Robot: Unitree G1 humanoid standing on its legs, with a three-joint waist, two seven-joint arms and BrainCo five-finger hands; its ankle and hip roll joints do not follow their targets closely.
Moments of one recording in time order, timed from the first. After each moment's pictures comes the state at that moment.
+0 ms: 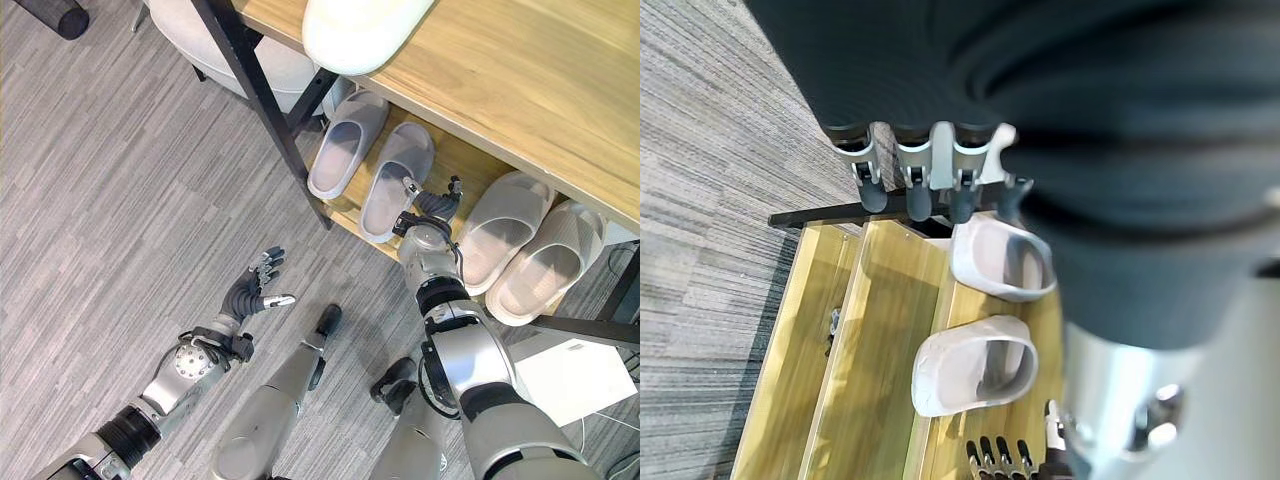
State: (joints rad) left arm -0.28 0.43 -0.62 0.24 -0.45 -0.30 0.20; right arm -1.00 -0.31 0.15 1.06 0.61 -0.13 -0.59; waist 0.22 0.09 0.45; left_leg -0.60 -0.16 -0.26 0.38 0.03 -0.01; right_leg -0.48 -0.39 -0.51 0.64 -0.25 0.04
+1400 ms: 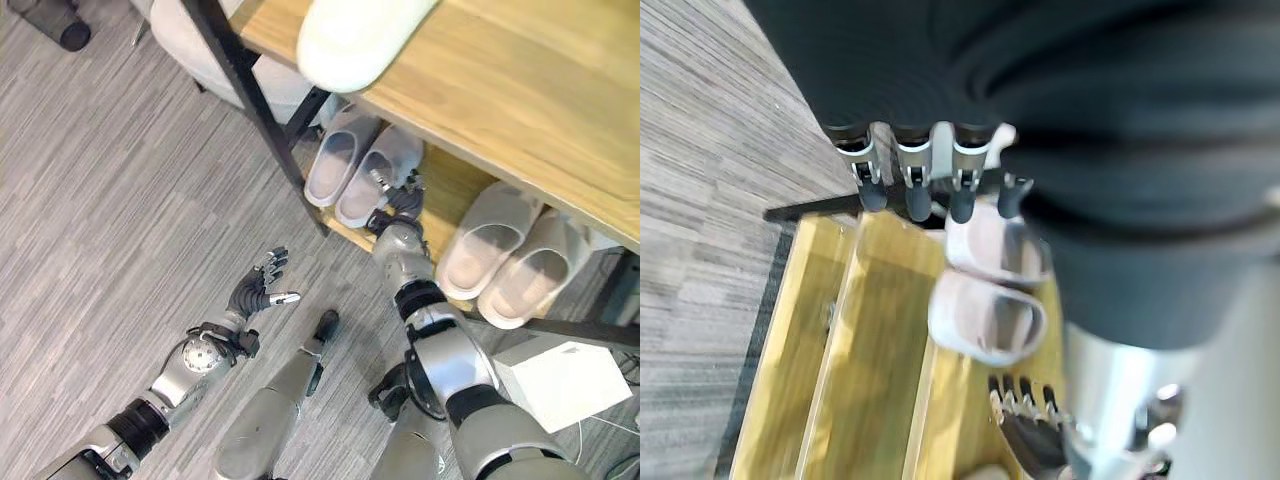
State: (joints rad) left arm -0.31 0.40 -0.61 0.33 -0.45 -0.27 0.19; right arm -0.88 -0.20 0.27 0.85 0.70 -0.16 -0.47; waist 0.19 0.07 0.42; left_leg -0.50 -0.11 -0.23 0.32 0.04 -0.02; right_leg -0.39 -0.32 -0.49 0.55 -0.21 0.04
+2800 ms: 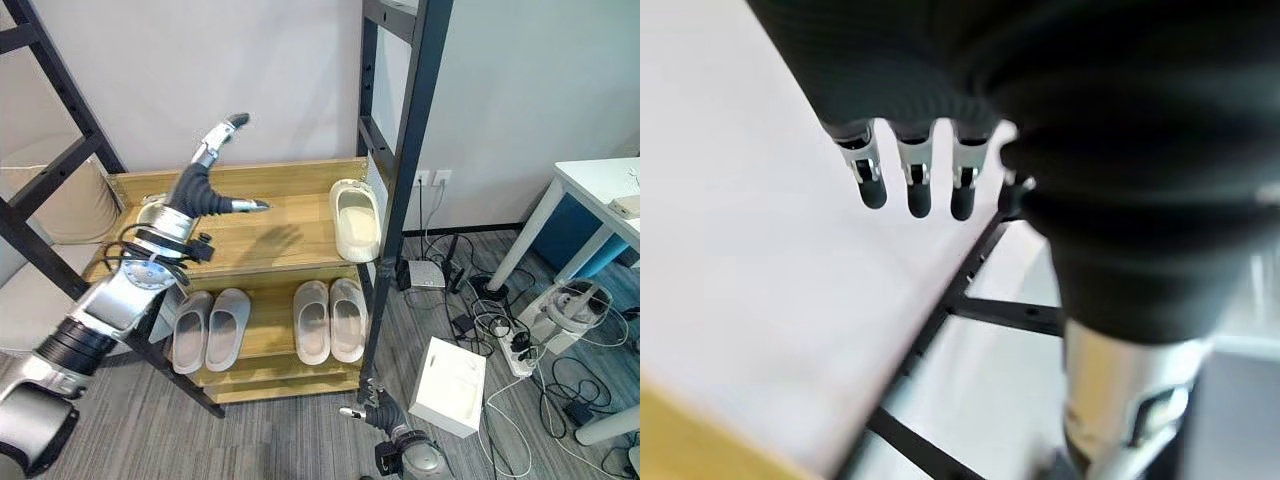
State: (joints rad) left arm -0.68 0.71 -0.42 0.17 0.16 -0.26 0.33; right arm 0.13 -0.32 0.38 0.48 0.33 -0.07 0.02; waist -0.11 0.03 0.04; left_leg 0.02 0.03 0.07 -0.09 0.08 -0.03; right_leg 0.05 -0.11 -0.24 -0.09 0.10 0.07
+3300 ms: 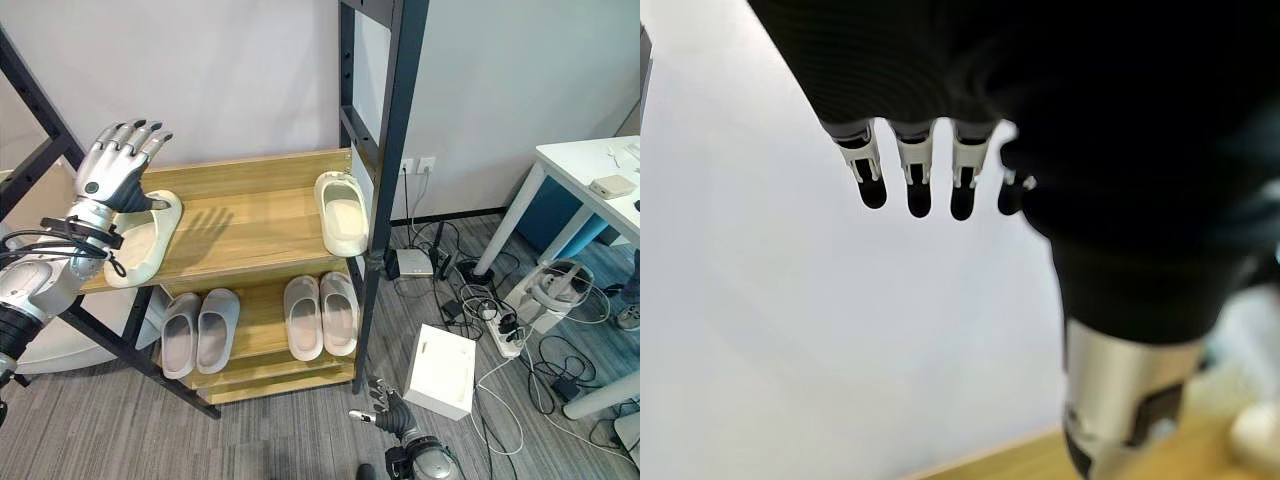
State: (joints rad) left arm -0.72 0.99 -0.51 0.48 0.71 -0.04 0.47; right arm 0.18 -0.36 0.37 0.45 0.34 -0.13 0.02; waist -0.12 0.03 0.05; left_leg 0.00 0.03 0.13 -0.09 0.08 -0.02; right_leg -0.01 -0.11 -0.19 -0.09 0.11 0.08
